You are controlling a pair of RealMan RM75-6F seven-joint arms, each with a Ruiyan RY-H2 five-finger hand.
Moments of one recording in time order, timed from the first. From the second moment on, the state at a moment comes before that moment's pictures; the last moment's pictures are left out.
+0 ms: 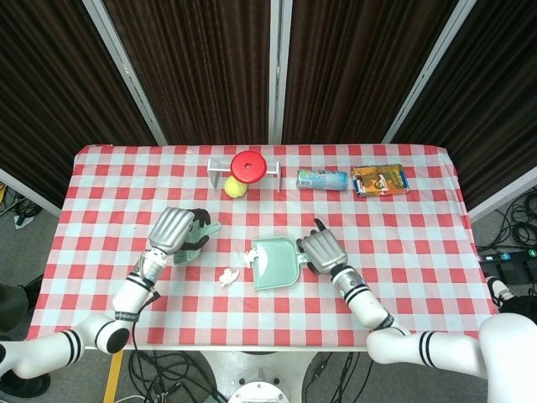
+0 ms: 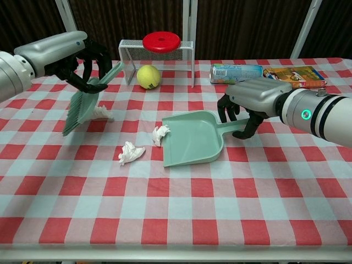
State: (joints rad) left arm -0.69 -1.60 -0.23 -1.31 1.29 0.98 0.05; right arm 0.85 -1.61 0.10 -1.47 -0.91 0.89 -0.64
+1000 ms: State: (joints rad) left arm -0.86 -1.65 -0.18 -1.23 1.46 0.81 -0.43; right arm 0.89 -1.66 0.11 -1.46 -0.82 0.92 -0.70
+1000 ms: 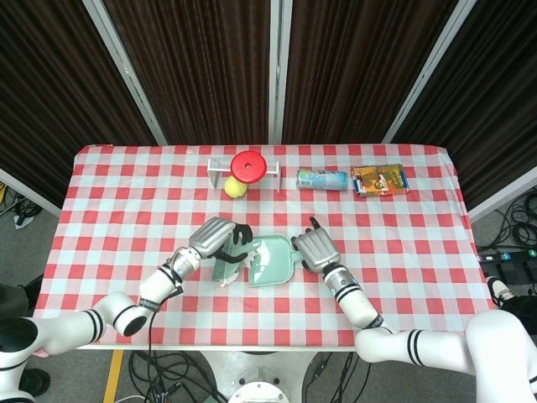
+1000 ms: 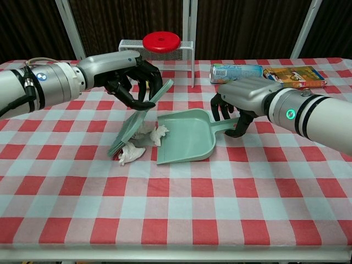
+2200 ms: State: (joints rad) left arm -0.66 -1.76 -0.20 -1.40 1.24 1.12 -0.03; right arm 0.92 -1.67 0.11 -1.43 -0.84 0.90 -0.68
